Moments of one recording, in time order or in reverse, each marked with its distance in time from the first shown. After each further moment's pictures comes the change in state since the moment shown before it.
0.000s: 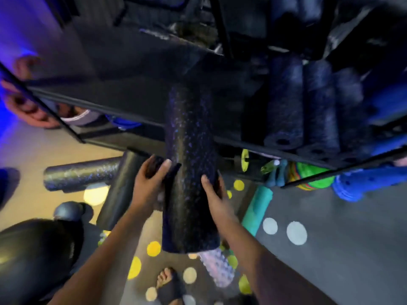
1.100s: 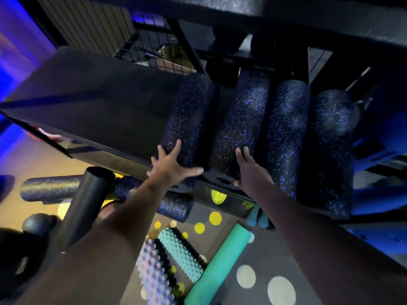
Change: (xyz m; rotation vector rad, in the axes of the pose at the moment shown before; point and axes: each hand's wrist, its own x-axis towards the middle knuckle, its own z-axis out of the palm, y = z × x) left_hand 0.120 -0.017 0.357 1.178 -0.016 -0.118; right_hand 0.280 -0.097 -0.359 -1.357 -0.166 -0.480
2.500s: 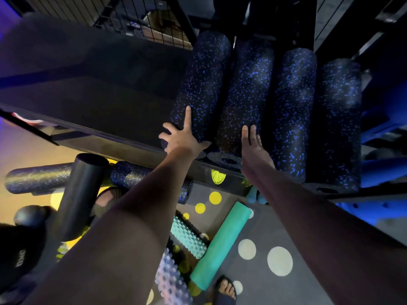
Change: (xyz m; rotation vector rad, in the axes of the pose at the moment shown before) left_hand 0.043 0.024 0.032 0.151 0.122 0.004; right_hand 0.015 -0.021 0.033 0.071 0.039 0.133
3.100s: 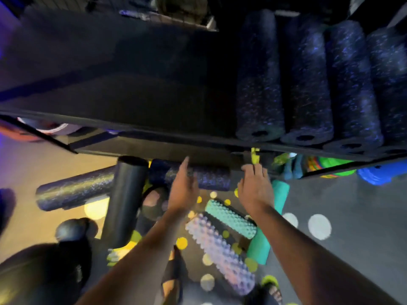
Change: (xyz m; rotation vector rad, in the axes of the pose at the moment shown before) left_hand -0.012 -0.323 -0.024 -0.531 -0.126 0.271; right_hand -0.076 -0.261 0.144 0.103 0.258 0.241
